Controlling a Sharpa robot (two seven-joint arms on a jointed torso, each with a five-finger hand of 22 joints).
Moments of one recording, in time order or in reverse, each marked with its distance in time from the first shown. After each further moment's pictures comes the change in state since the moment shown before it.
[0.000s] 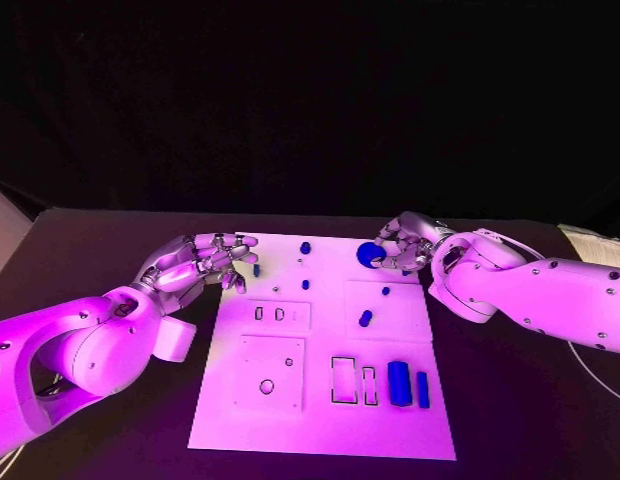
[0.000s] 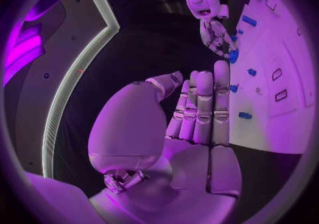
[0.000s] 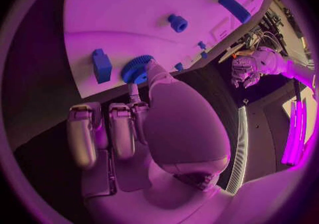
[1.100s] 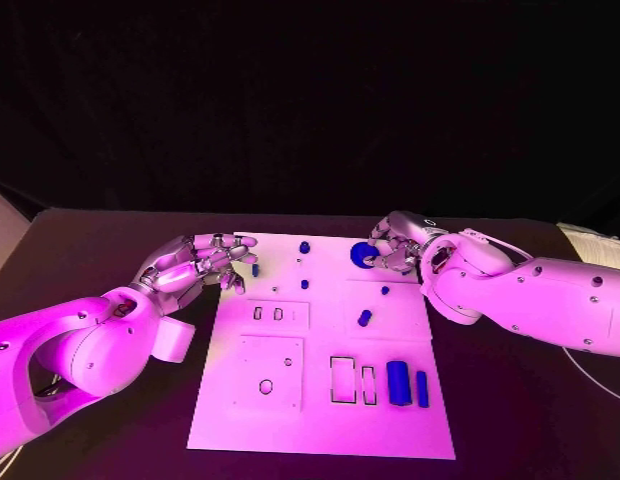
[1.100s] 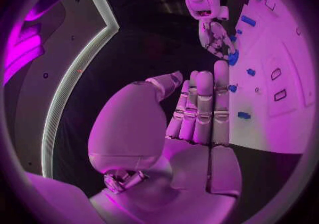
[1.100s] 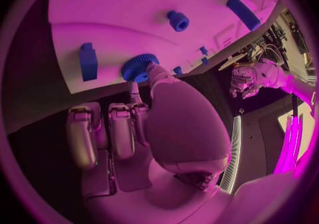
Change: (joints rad) left arm 0.000 0.000 0.000 -0.002 0.000 0.002 -0.005; left_hand 0.000 0.000 0.000 0.000 0.000 -0.004 0.004 -0.006 0.000 -0.004 0.004 0.000 0.001 0.000 0.000 0.000 -0.001 0.000 0.000 0.000 0.000 0.002; right arm -0.005 0.032 0.001 0.010 -0.136 -0.015 -0.063; right_hand 0.016 0.012 0.060 -0.004 0.025 0.089 -0.005 0.022 -0.002 0.000 0.000 0.021 0.000 0.004 0.003 0.003 0.000 -0.015 0.000 0.000 0.021 0.000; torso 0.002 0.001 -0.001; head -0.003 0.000
